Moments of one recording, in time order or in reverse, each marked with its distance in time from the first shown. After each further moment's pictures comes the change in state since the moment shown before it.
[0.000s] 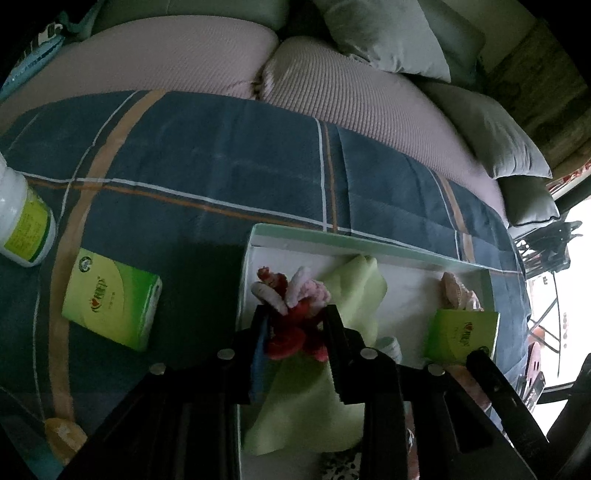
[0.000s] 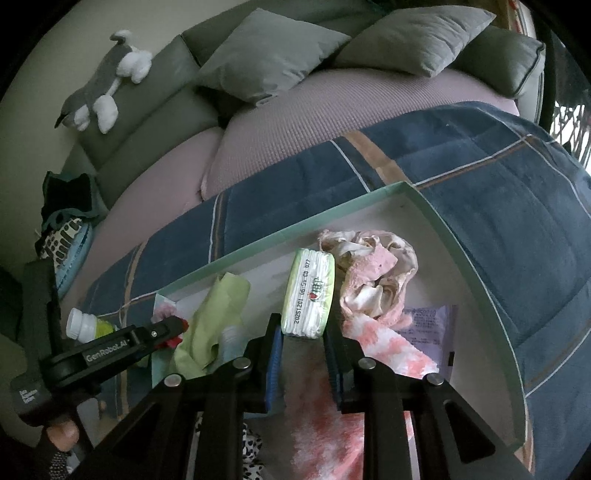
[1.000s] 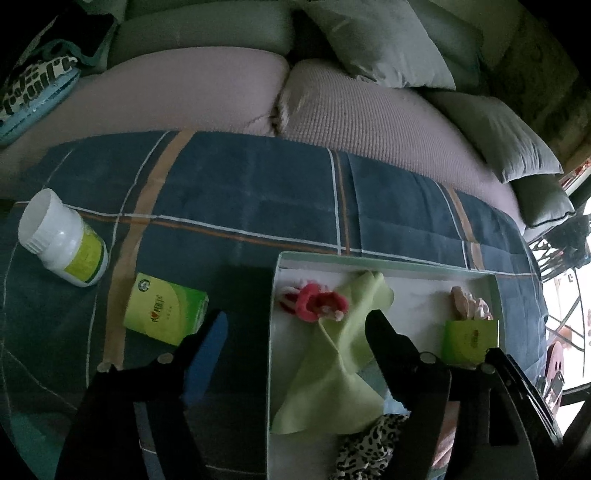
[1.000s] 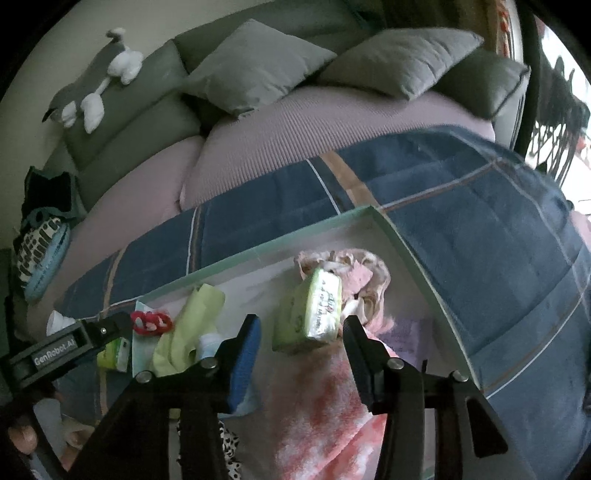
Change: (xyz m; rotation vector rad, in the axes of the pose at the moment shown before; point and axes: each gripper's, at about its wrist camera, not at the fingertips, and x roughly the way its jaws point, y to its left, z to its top) left arm -0.035 -0.008 -0.001 0.040 -0.076 0.127; right arm -0.021 0.007 0.003 -0.037 -0.050 -0.116
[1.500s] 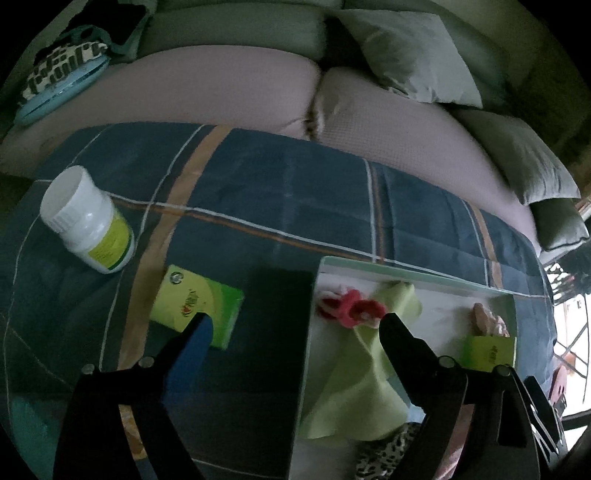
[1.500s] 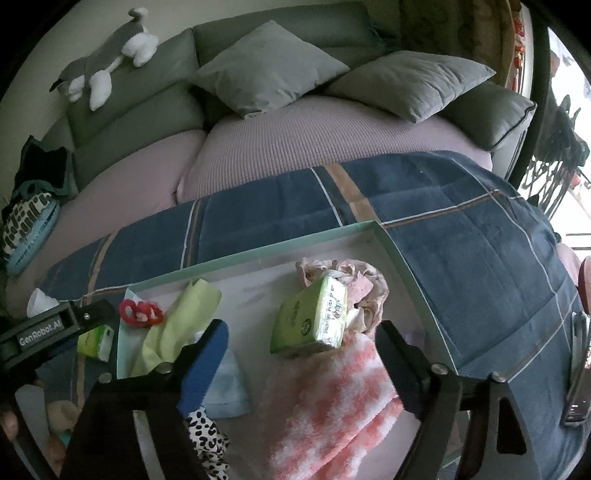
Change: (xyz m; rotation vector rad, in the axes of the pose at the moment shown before) left arm 0.000 0.025 -0.003 -0.087 -0.027 0.061; right arm -0.002 0.017 -0.003 -0.092 -0.022 -0.079
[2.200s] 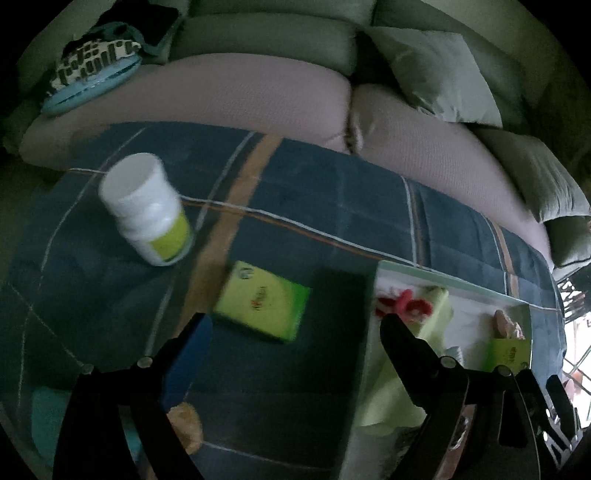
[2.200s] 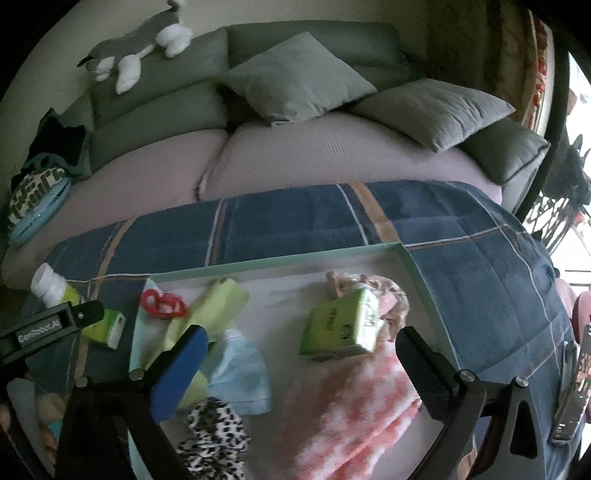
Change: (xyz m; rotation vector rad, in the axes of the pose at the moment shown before) left arm -0.024 0.043 -0.011 -0.051 -0.048 0.060; right arm -0.013 0.040 -0.004 -0.124 -0.052 0.012
